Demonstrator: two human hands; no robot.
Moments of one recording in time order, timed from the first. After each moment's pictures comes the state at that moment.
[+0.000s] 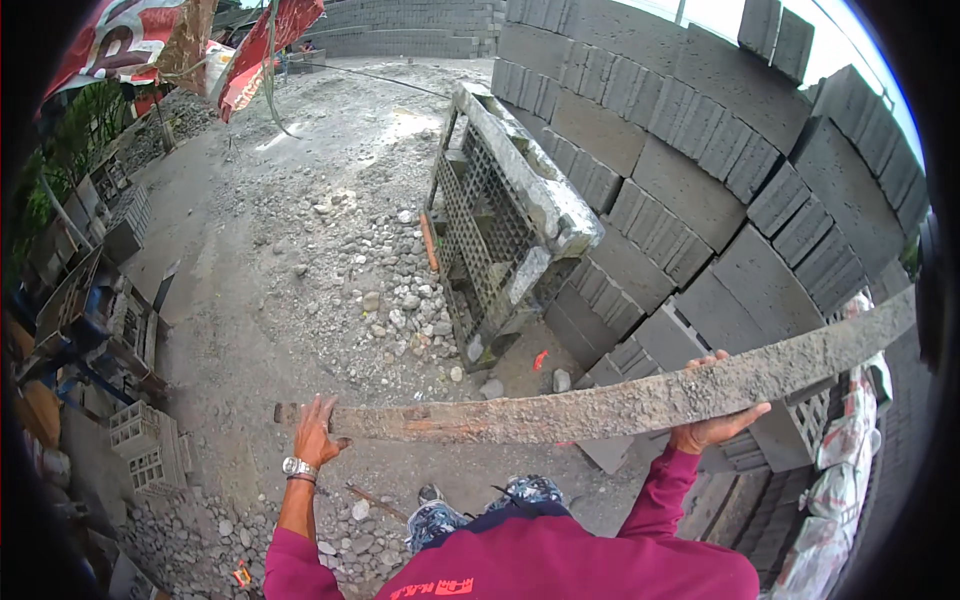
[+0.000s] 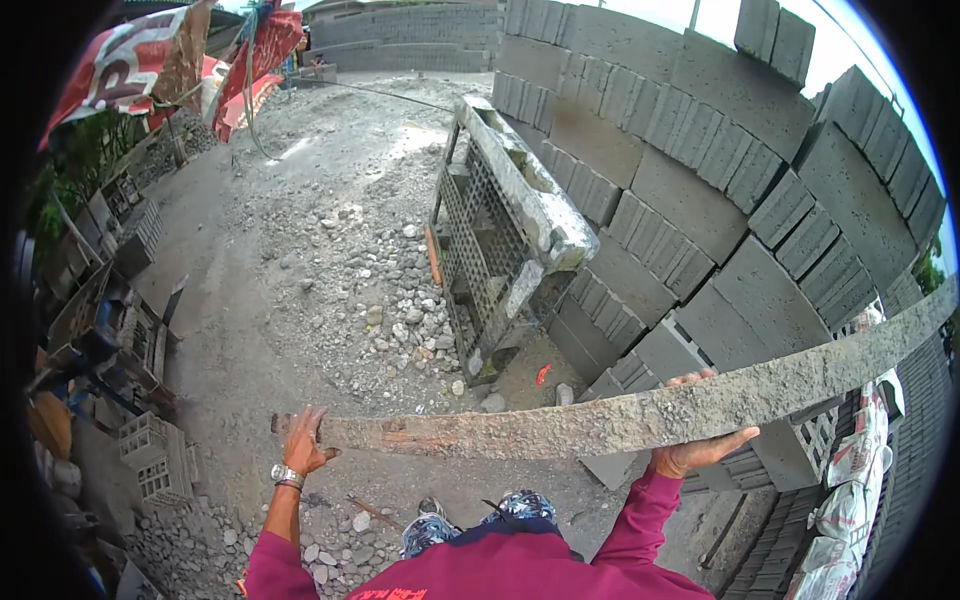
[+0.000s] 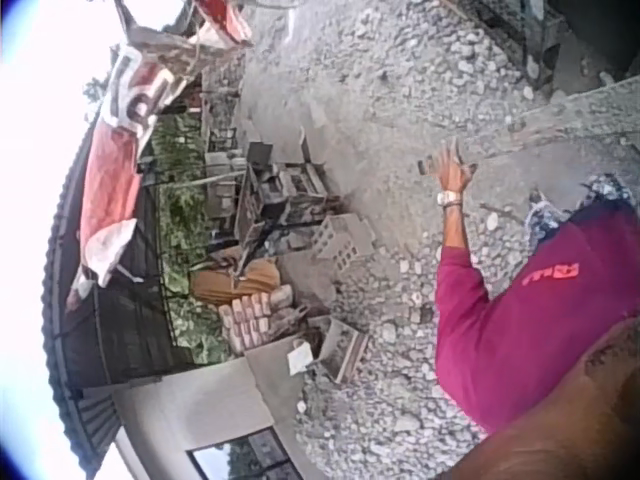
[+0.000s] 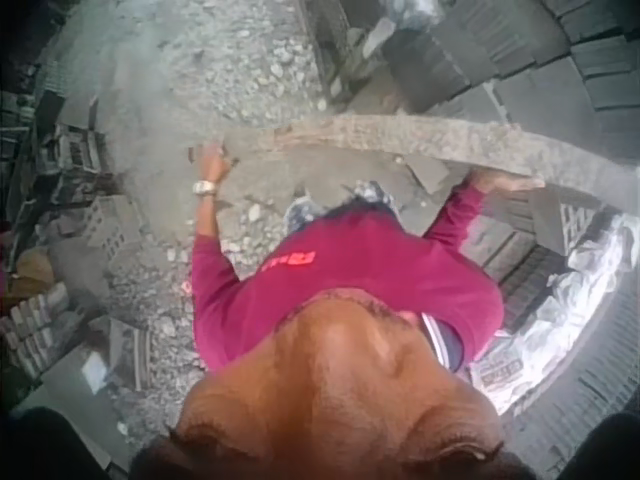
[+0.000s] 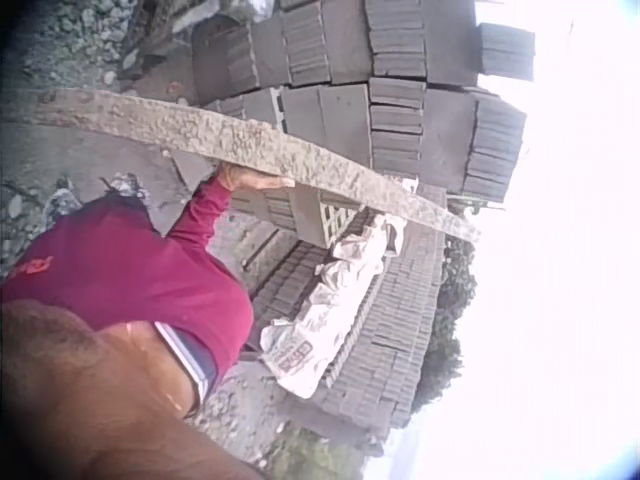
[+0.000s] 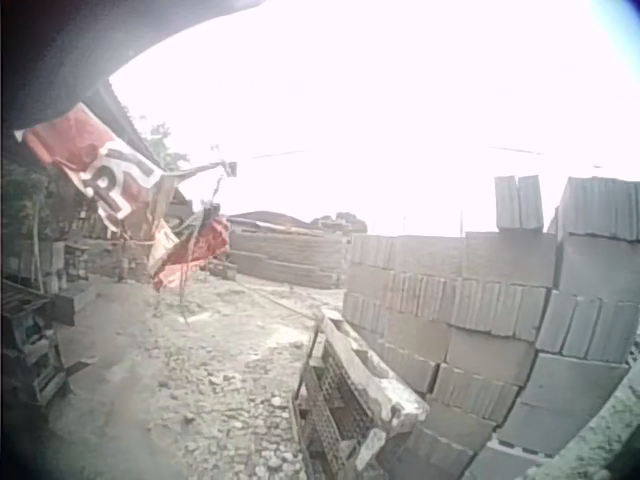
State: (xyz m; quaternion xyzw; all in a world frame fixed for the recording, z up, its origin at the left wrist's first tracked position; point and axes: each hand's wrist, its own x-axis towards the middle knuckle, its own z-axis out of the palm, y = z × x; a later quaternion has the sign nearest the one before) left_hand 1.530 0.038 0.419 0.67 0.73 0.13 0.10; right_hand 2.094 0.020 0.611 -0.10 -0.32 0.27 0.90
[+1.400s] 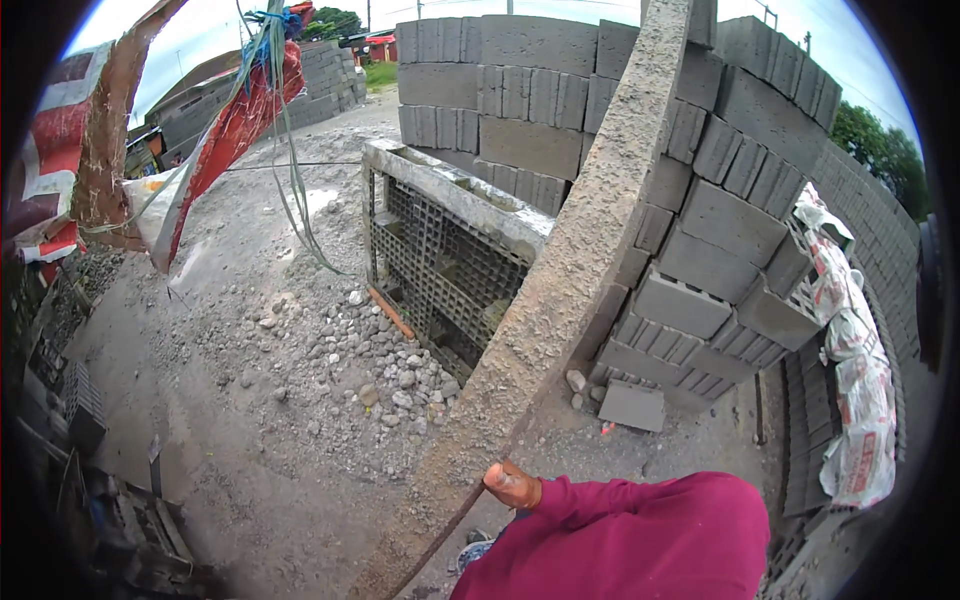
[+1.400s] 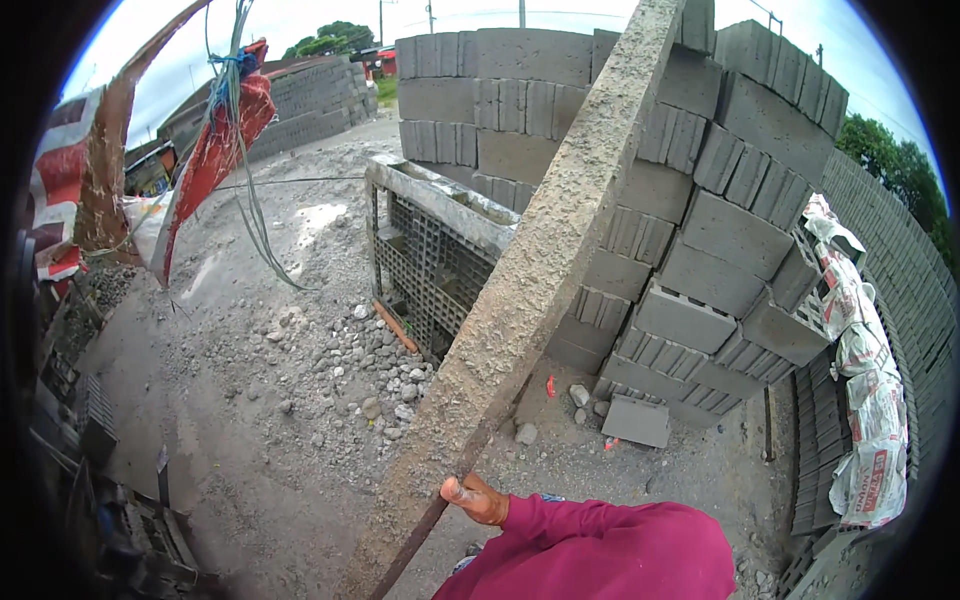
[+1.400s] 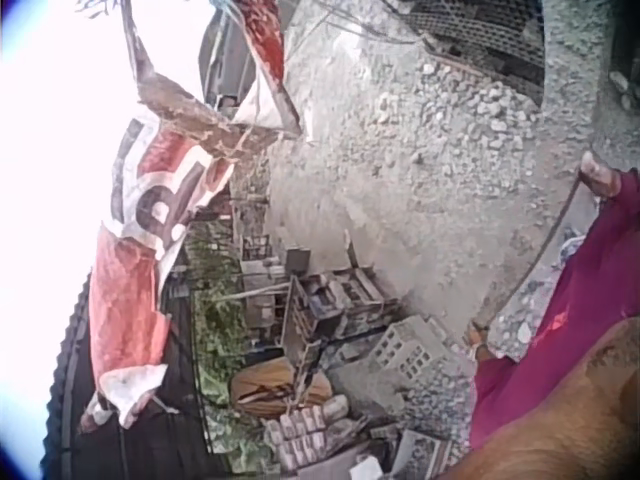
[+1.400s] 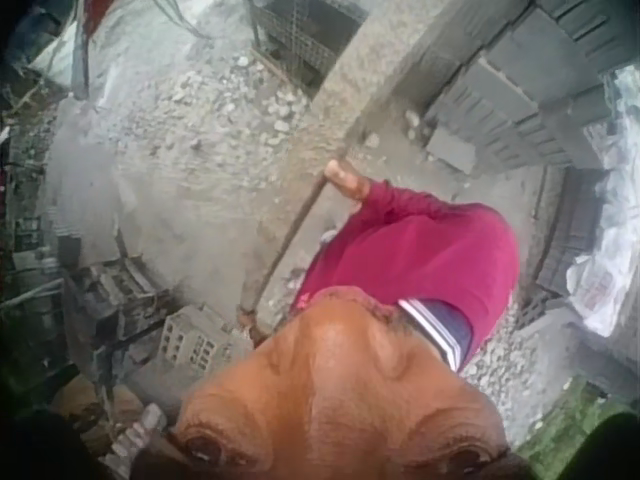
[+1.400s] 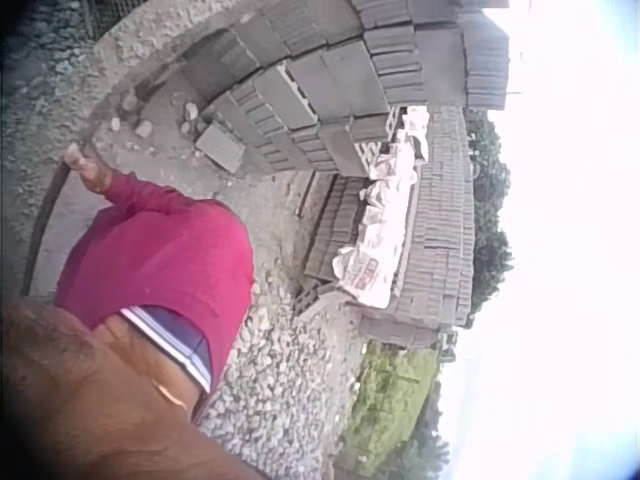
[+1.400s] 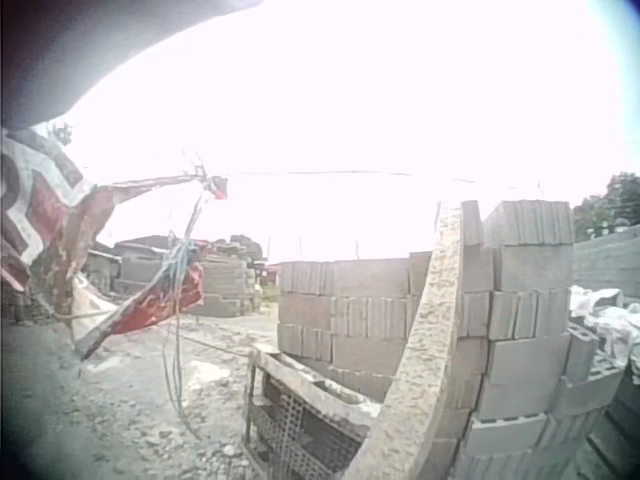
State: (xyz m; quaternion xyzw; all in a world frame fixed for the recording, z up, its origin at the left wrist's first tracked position) left_hand 1.068 -0.086 0.232 0.51 0.86 -0.07 0.07; right_hand 1.652 0.138 0.524 -0.30 -0.54 0.57 0.53
